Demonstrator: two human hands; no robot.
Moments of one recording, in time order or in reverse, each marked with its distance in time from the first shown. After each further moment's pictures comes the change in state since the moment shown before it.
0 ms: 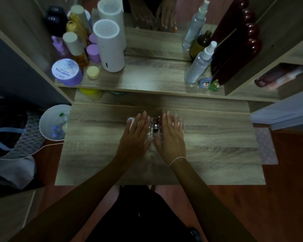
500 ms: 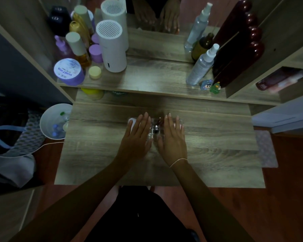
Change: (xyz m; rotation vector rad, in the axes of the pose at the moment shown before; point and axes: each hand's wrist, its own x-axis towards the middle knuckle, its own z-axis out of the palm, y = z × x) left_hand 0.000 0.001 0.006 -0.022 0.010 -0.034; right_hand 0.001 0.003 0.001 0.007 -0.008 0.011
